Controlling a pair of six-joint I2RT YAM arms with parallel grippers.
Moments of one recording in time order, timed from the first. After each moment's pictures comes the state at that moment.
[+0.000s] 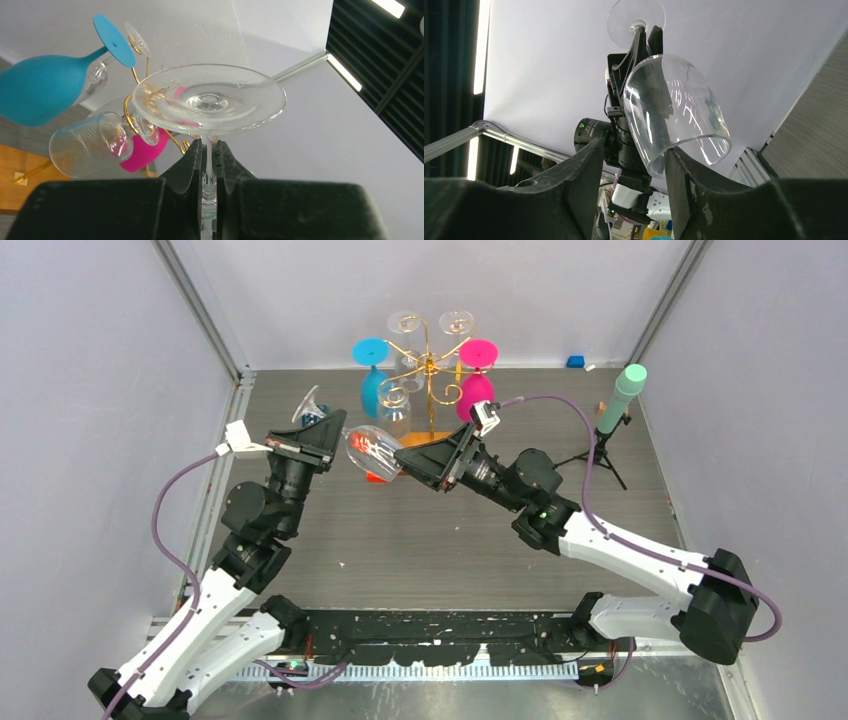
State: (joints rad) left arm -0.61 0.68 0.76 0.26 -0.34 -1.06; right arm 0.88 1.17 0.86 0.61 -0.22 1.35
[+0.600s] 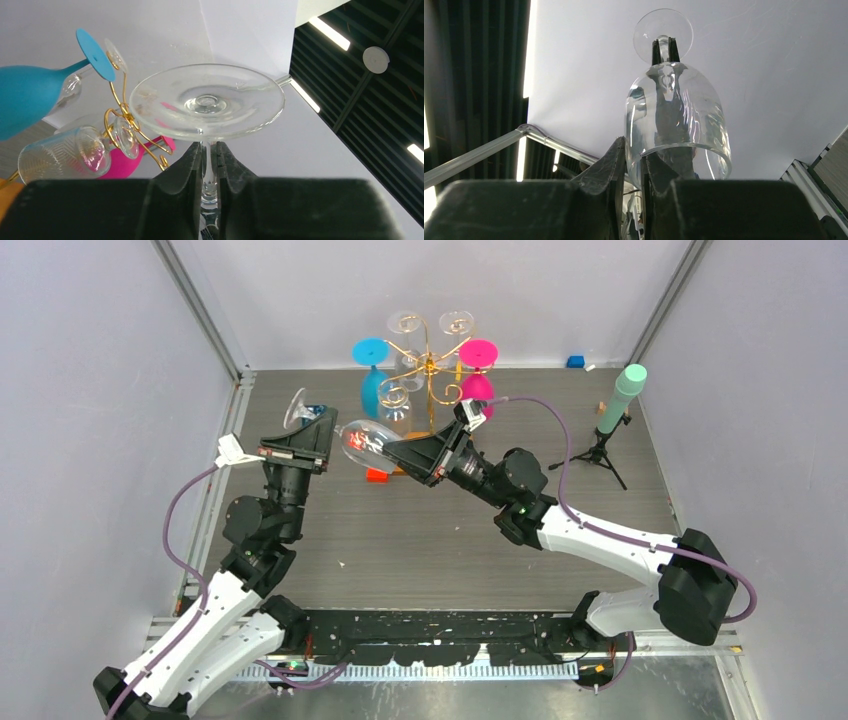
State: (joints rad) left arm -0.60 0.66 0.65 0.48 -0.39 -1.13; right arm 0.90 1.31 0.87 0.87 -0.21 1.51
